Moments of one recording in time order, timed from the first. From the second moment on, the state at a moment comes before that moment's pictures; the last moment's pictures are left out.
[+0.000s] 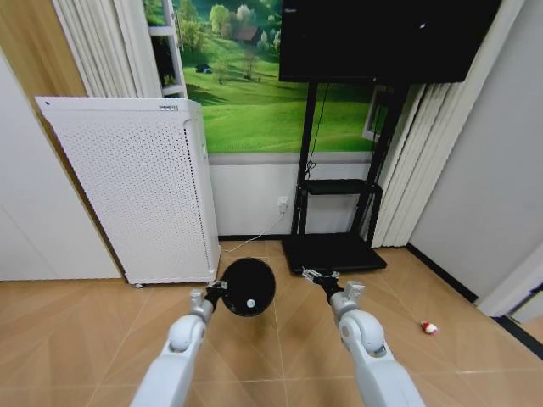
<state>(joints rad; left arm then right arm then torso) 1.14 -1.30 -0.52 -1.73 -0.32 0.27 0.12 -1.11 1.36 0.50 1.77 0.32 -0.36 0.10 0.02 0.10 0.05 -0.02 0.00</state>
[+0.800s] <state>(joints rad) 1.31 -1.29 -0.61 -1.91 -0.33 0.26 0.14 -1.12 1.36 0.51 1.65 0.31 -0.32 0.05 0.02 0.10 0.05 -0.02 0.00</state>
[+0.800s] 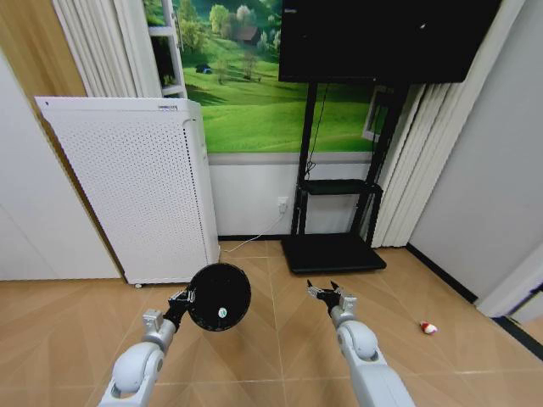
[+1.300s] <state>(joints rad) 1.28 -1.29 -0.59 -1.89 -0.33 0.26 0.14 -1.10 1.36 0.51 1.61 0.33 -0.32 0.04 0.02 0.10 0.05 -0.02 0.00</state>
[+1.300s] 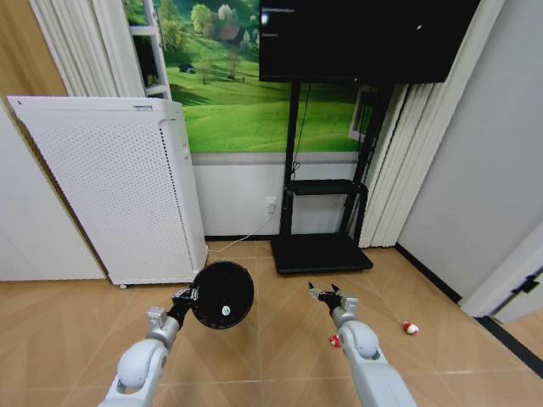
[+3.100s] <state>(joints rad) 1.36 -1.24 -0.63 -2.02 -0.41 0.29 0.13 -0.92 1.44 0.48 0.78 0.21 -0.17 0.02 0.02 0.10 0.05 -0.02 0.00</state>
